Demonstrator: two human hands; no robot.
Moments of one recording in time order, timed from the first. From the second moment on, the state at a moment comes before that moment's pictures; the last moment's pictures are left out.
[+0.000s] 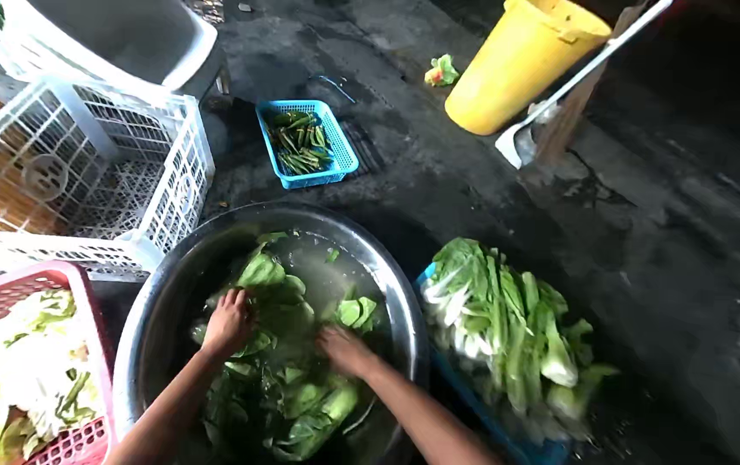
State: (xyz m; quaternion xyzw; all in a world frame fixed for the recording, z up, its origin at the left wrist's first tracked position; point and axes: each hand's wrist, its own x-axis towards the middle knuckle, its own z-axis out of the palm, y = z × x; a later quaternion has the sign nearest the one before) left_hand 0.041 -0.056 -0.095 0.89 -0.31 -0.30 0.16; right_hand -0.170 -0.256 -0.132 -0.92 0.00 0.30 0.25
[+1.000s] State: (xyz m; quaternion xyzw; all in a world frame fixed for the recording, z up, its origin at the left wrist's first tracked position) left_hand -0.018 -0.061 -0.134 0.87 -0.25 -0.40 0.15; right_hand -0.148 -0.256 -0.141 -0.88 0.33 0.19 0.30
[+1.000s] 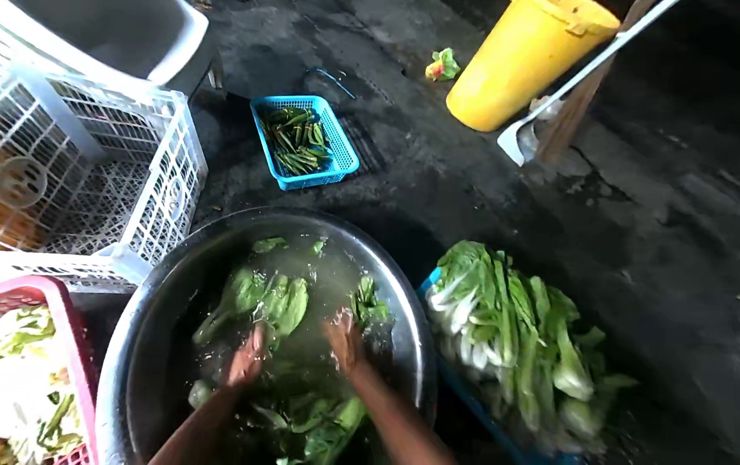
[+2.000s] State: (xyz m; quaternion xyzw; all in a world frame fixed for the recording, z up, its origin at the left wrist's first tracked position) left_hand -0.012 -0.115 0.053 0.78 -0.24 -0.20 0.54; right_hand -0.337 -0.458 0.073 -0.91 0.34 -0.23 0.07
